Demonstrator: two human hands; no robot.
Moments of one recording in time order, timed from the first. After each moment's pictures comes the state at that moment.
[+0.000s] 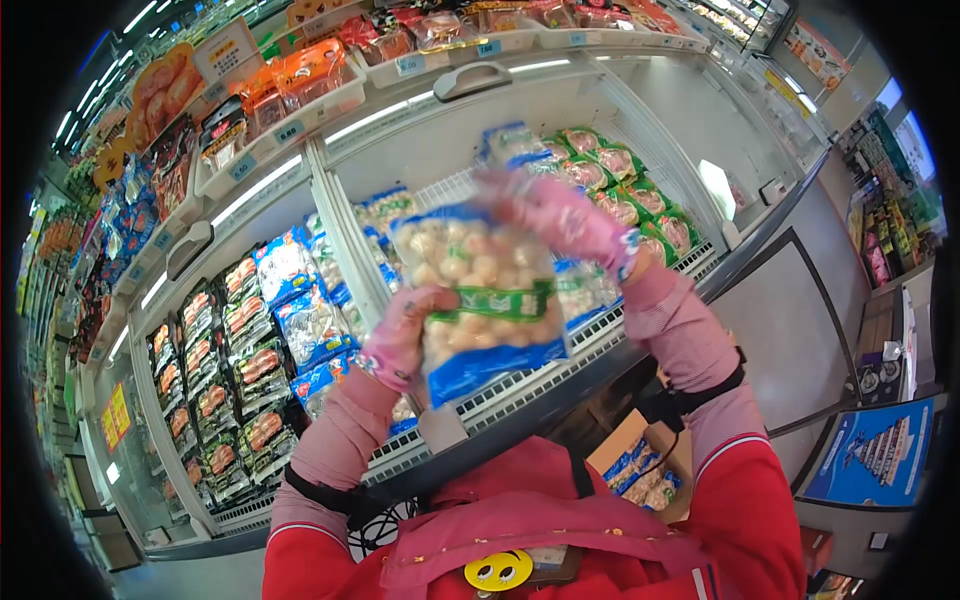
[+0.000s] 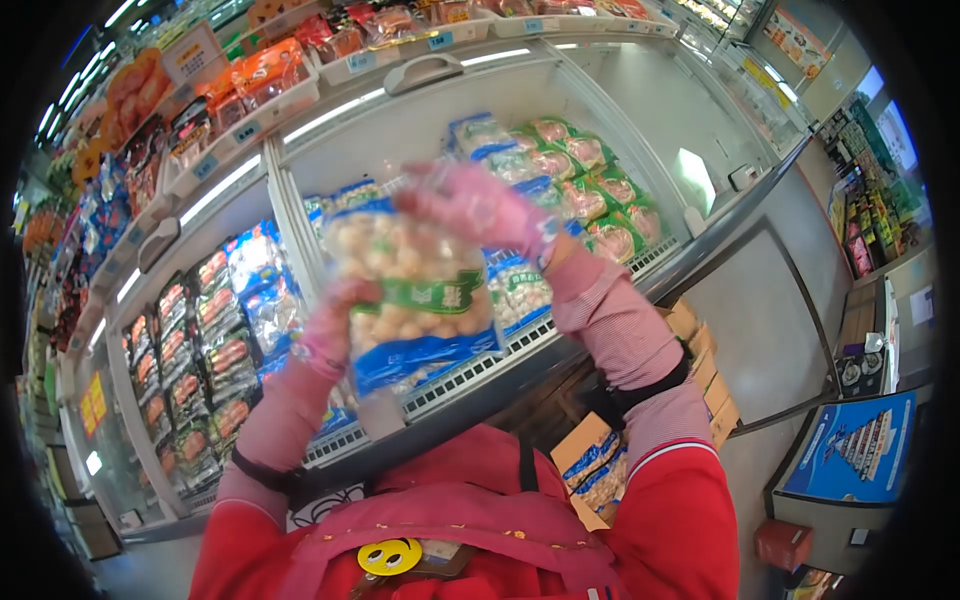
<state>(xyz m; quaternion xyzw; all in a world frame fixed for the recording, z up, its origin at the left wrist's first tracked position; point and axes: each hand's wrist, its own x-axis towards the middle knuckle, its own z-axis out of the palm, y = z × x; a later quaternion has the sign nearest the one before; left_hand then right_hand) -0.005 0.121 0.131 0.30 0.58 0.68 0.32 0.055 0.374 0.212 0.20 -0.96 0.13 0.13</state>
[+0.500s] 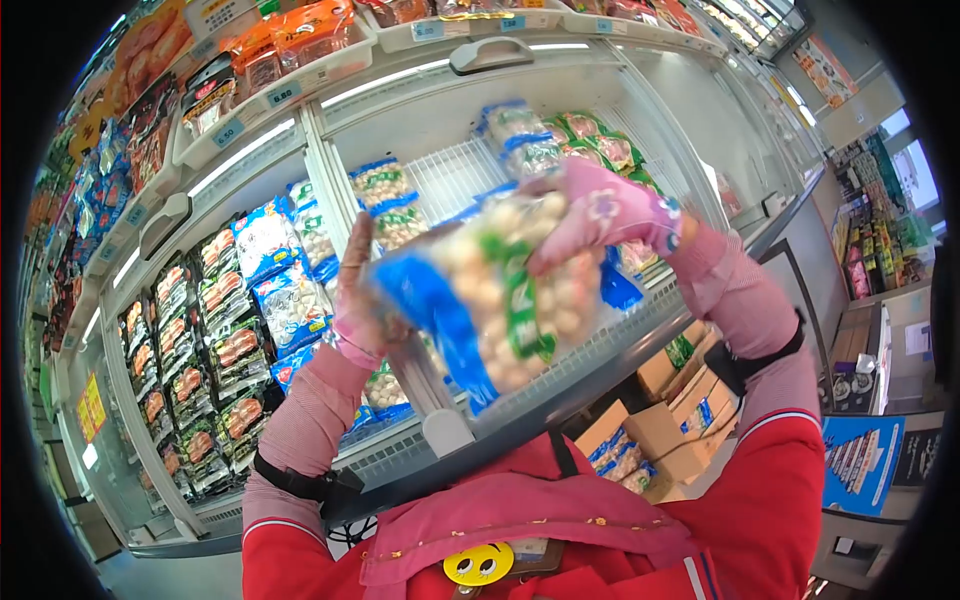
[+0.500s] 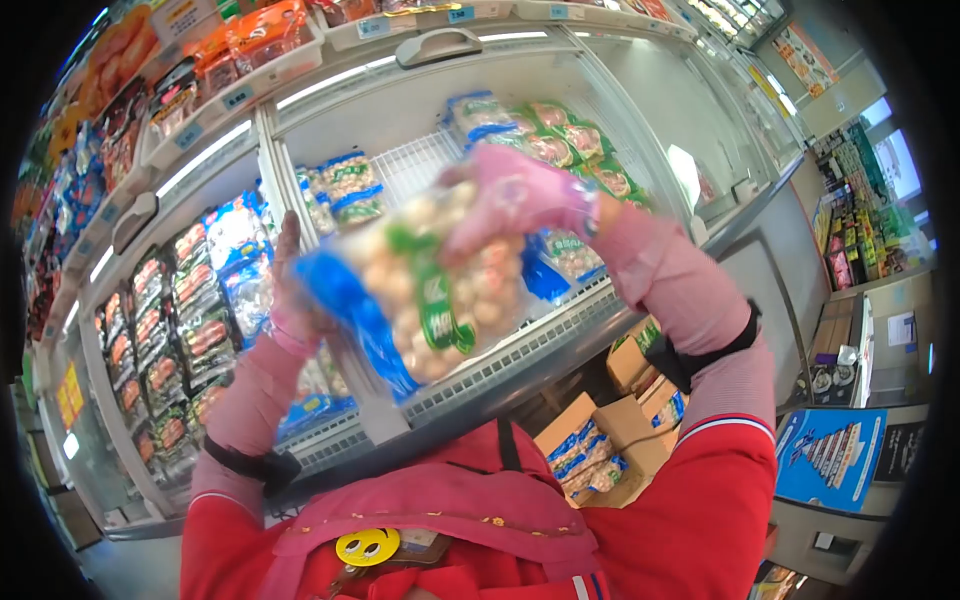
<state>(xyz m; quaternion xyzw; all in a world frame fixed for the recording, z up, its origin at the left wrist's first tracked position) -0.059 0.122 0.147 0.04 0.13 0.78 0.62 0.037 0.366 0.268 0.01 -0.93 0.33 -0.16</state>
